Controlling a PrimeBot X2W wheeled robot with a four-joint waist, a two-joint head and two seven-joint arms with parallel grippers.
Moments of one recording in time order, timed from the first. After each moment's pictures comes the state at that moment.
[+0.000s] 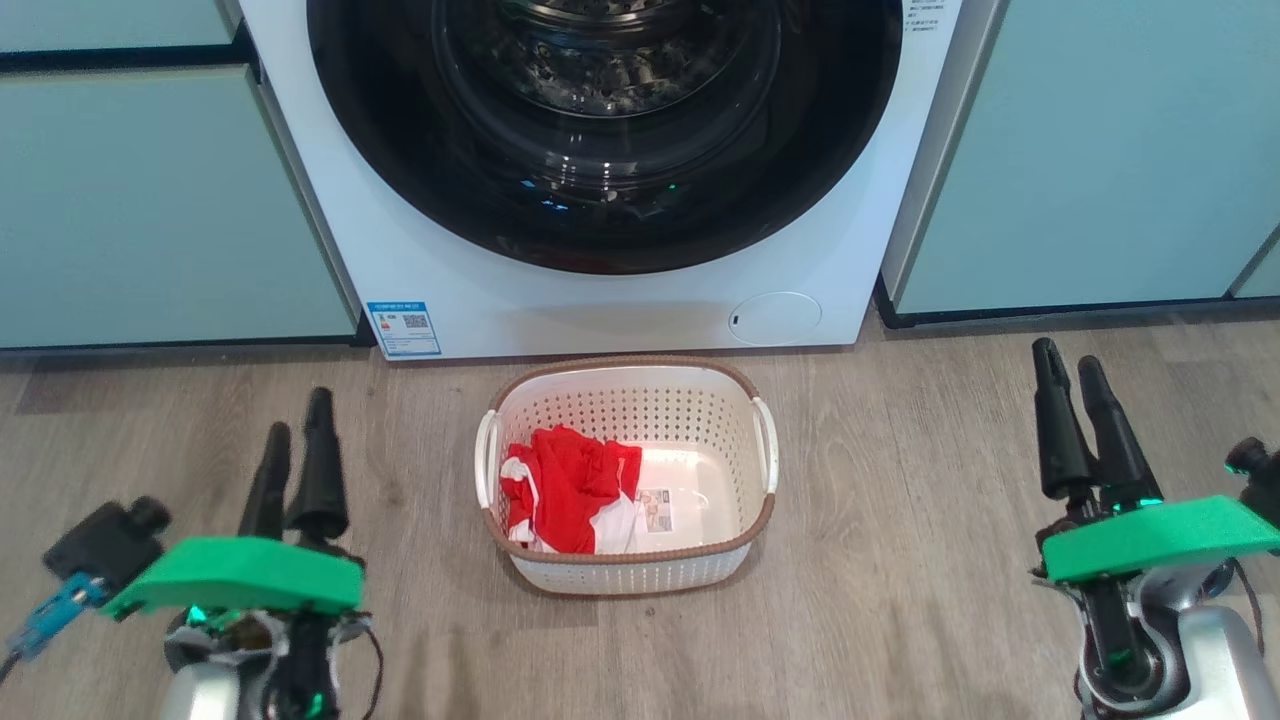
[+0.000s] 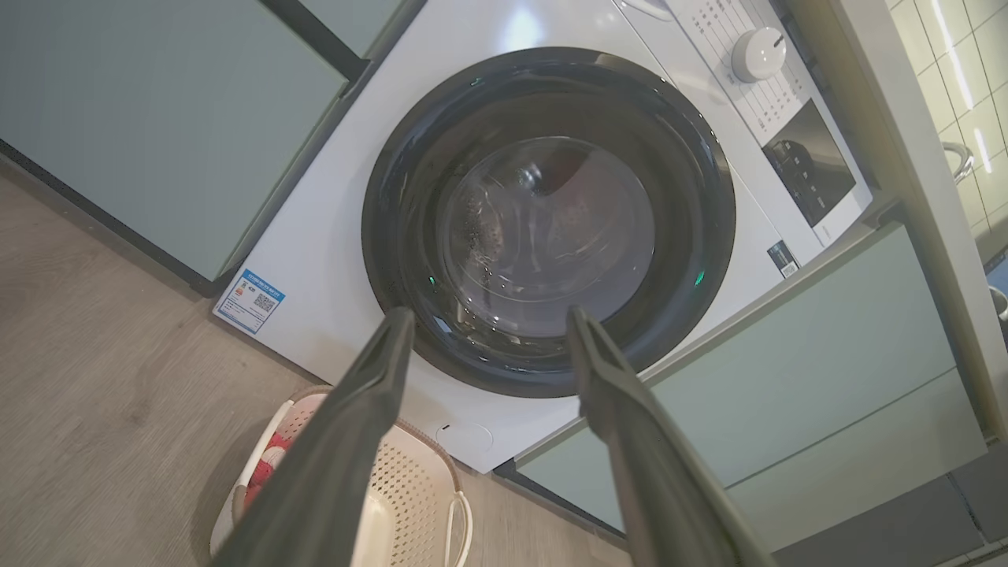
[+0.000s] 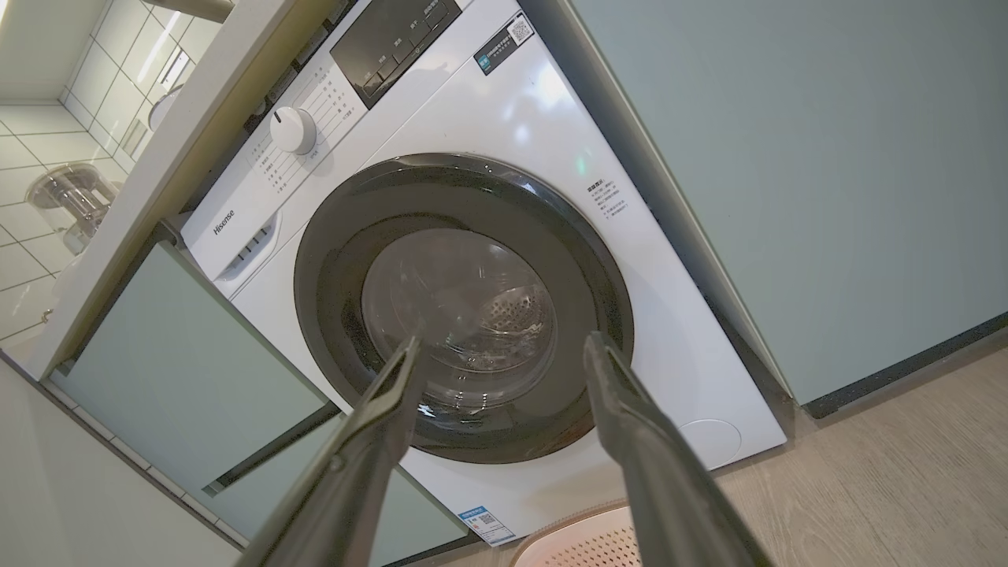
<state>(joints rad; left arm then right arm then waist) -0.01 0.03 -0.01 -0.02 -0.87 0.10 -0.06 -0.05 -0.03 -0.09 0.07 0.75 0.13 -0.06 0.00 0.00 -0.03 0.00</state>
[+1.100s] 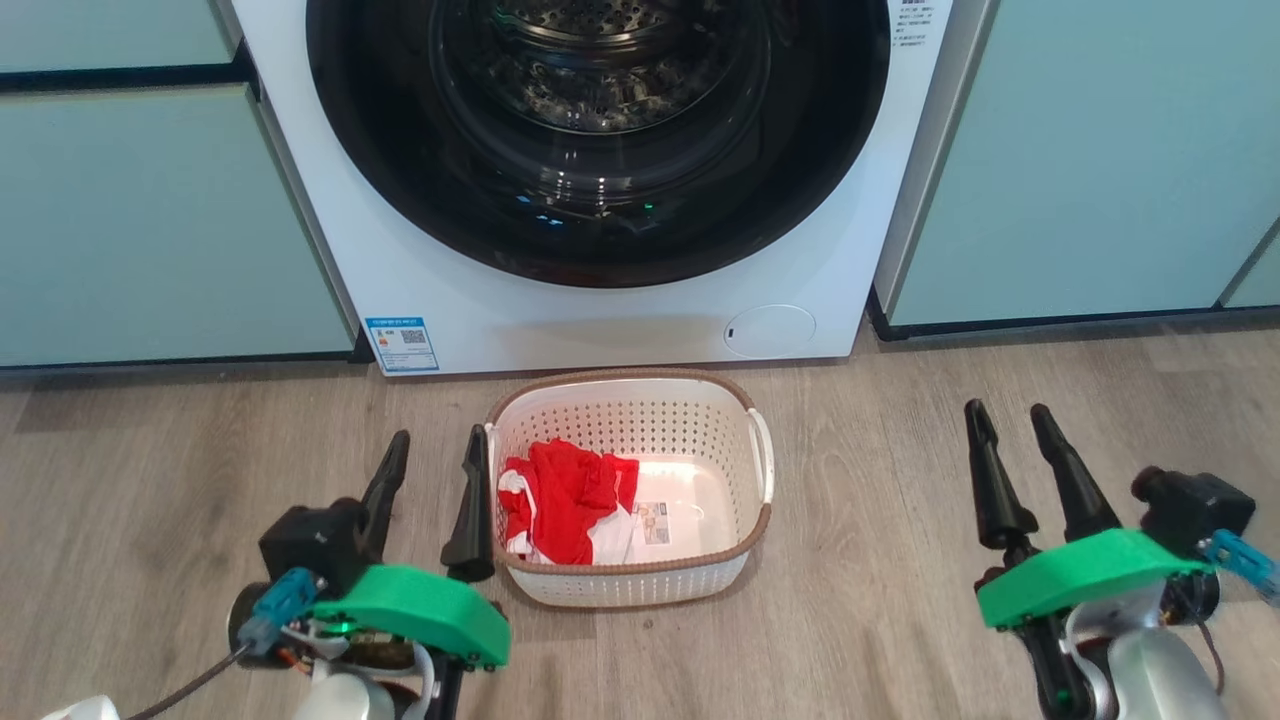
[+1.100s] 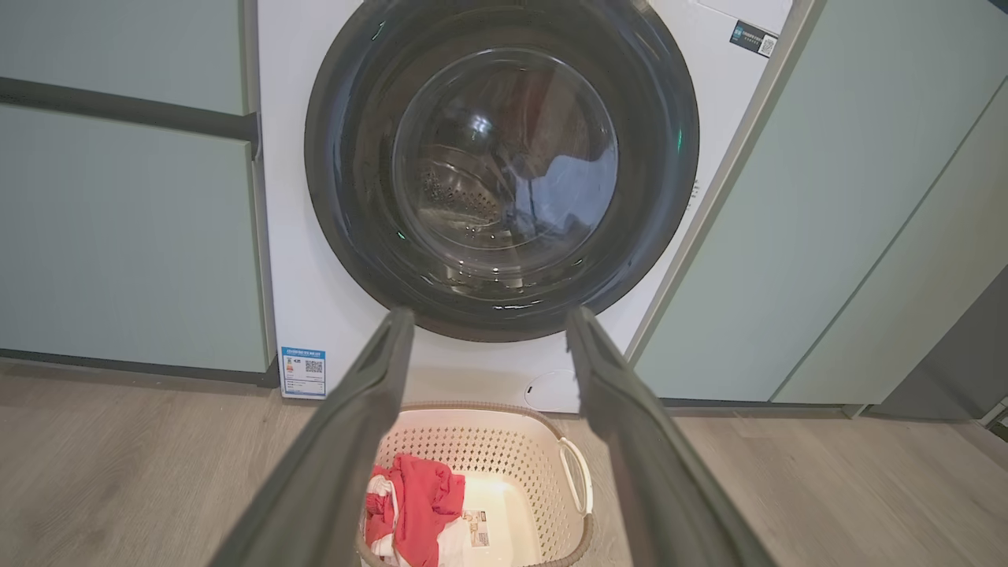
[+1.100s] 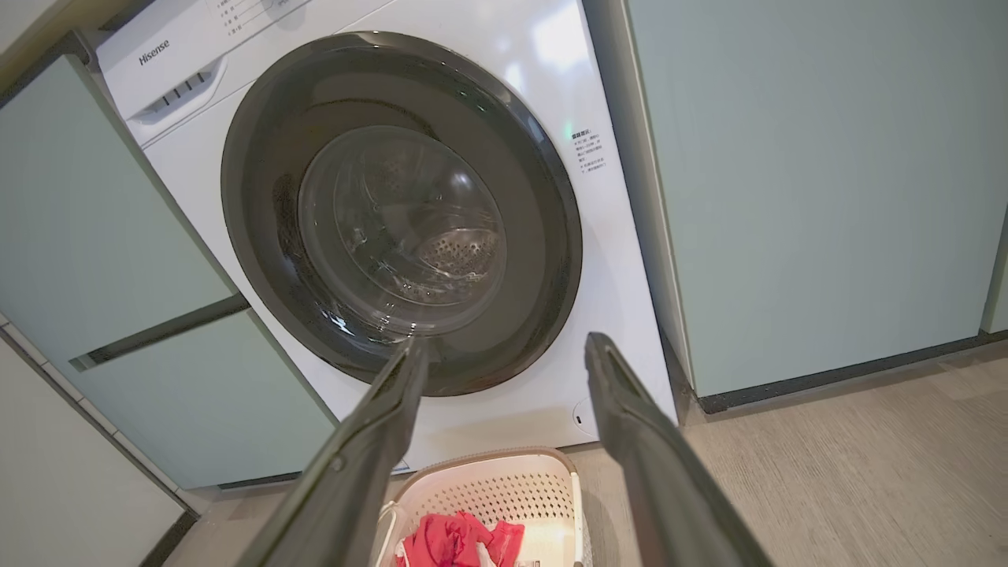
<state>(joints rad) -0.01 0.11 -0.33 0.00 -0.43 0.24 -0.15 -0.05 -0.04 -0.04 0.22 0.44 0.13 -0.15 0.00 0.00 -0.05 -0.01</state>
